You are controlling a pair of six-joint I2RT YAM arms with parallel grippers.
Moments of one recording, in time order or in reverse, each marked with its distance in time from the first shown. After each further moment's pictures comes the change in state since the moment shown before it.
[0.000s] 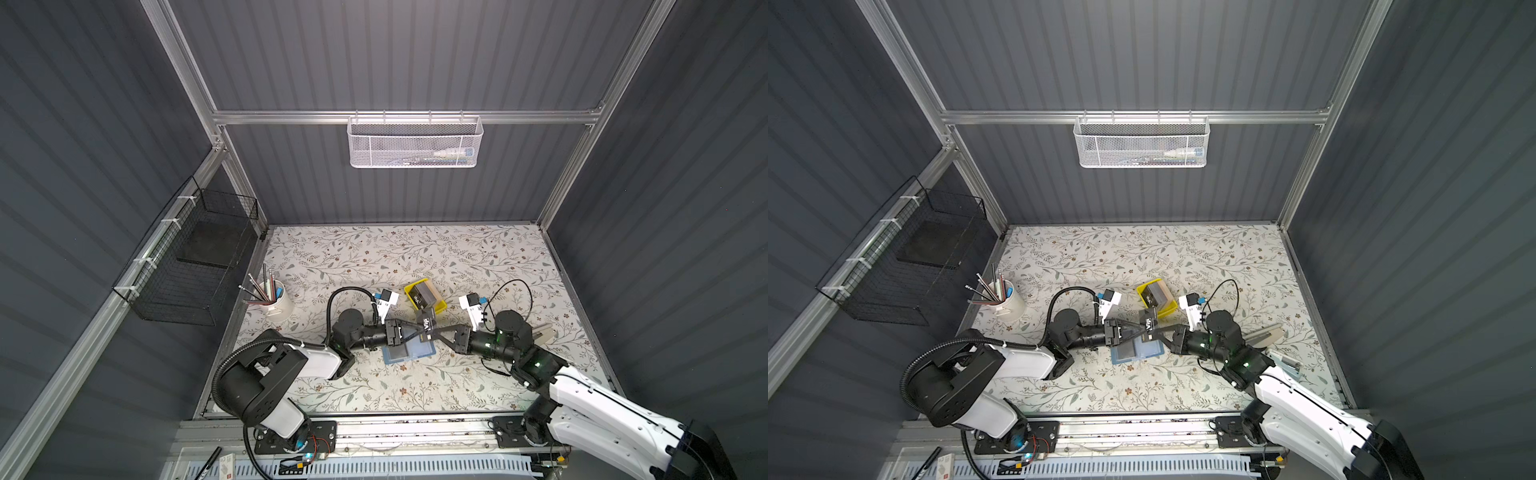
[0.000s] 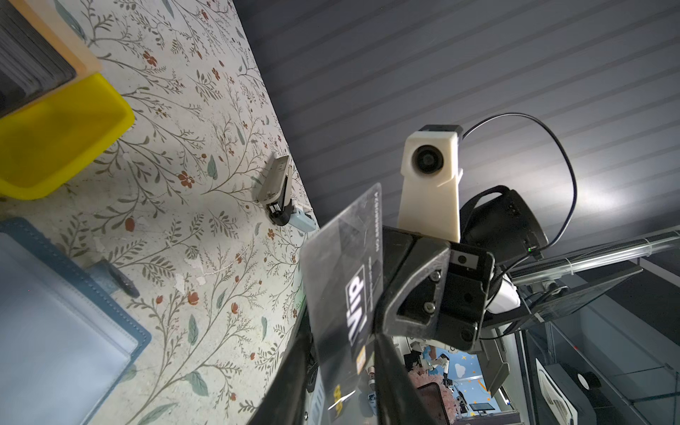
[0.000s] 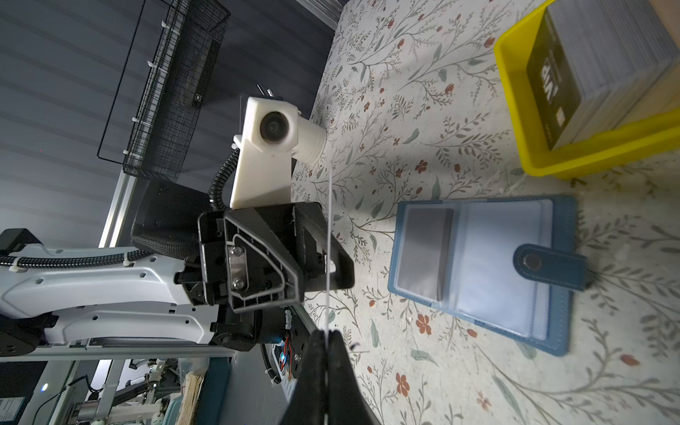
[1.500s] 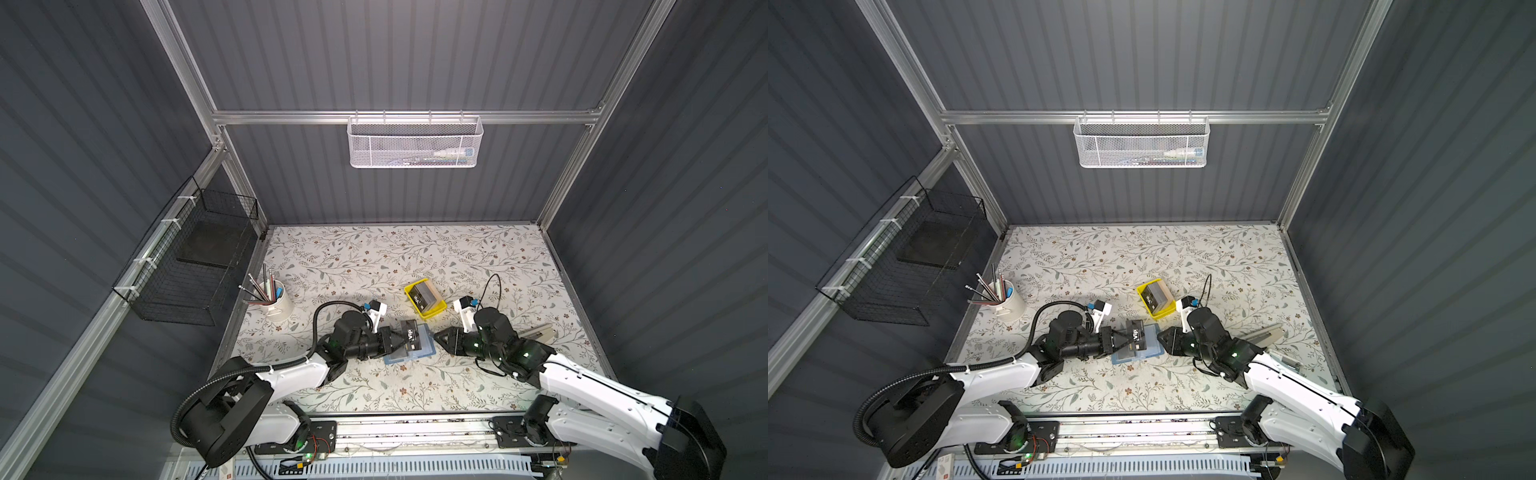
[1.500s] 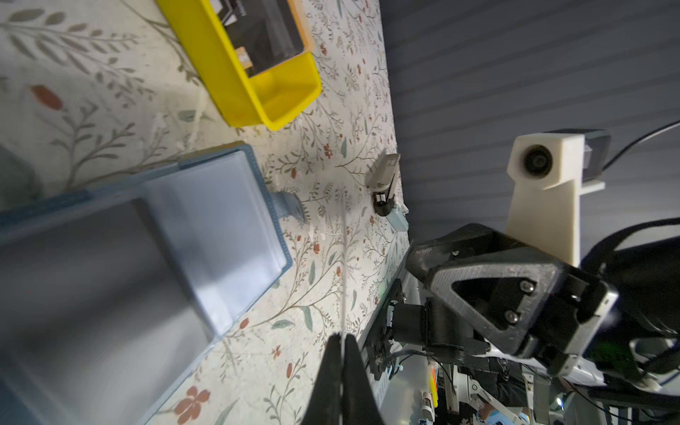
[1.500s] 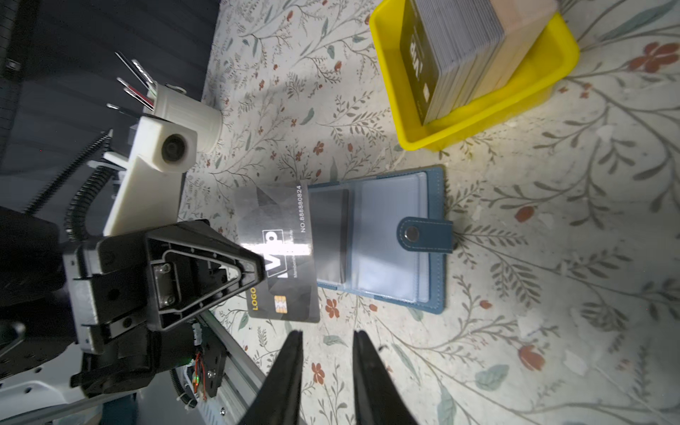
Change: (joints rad) left arm 0.000 -0.254 -0.026 -0.666 -0.227 0.170; right arm 0.086 0.158 0.124 -0.293 0.269 -0.110
